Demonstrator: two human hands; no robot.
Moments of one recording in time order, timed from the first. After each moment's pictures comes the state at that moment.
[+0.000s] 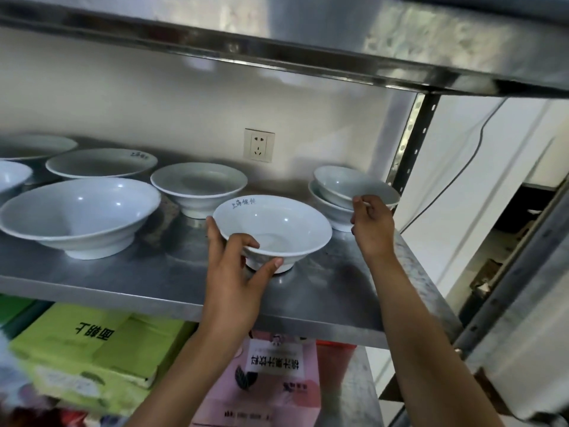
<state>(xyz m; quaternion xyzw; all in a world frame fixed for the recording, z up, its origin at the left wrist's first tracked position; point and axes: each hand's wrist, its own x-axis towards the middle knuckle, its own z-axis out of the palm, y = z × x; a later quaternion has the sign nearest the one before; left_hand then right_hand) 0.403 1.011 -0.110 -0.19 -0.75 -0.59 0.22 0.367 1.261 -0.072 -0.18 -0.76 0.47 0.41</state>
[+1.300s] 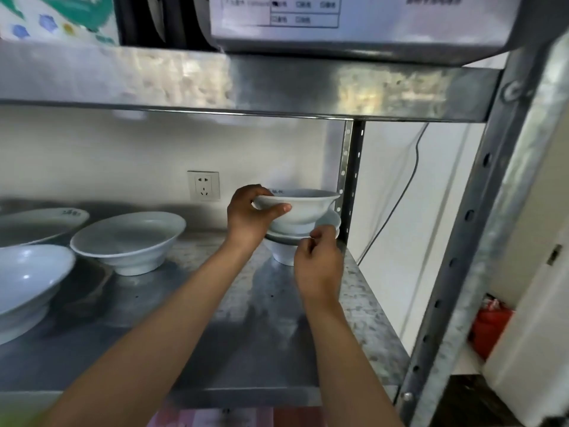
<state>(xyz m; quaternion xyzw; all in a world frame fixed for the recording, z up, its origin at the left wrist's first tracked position) 0.275 1.184 -0.017 -0.26 -0.69 -0.65 0.19 0.385 1.262 -0.062 -0.23 -0.77 0.39 0.45</state>
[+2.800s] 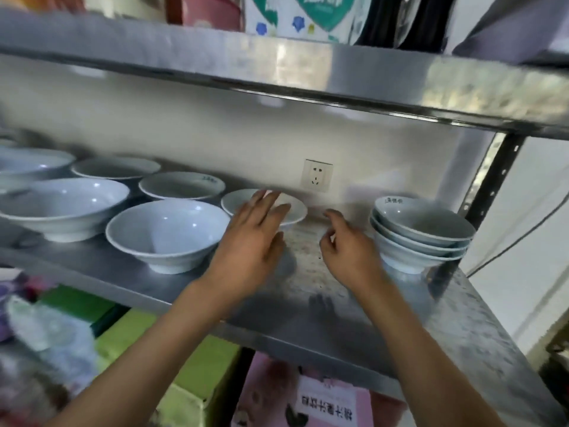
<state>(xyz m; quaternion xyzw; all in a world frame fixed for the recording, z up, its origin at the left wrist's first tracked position) 0.323 0.932 -0.047 -0.32 -0.85 -0.22 0.34 0.323 1.142 -0.061 0.03 -0.93 0.15 0.34</state>
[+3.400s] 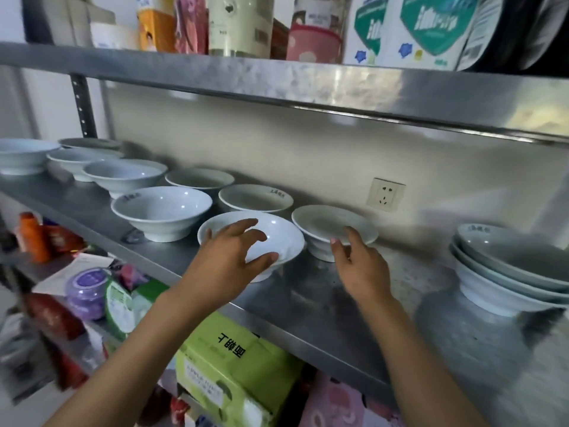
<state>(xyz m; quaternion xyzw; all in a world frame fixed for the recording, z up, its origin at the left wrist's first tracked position) 0.328 0.795 -0.053 -0.13 -0.94 -0.23 0.23 0.281 1.045 -0.075 0.03 -0.93 0.22 0.28</state>
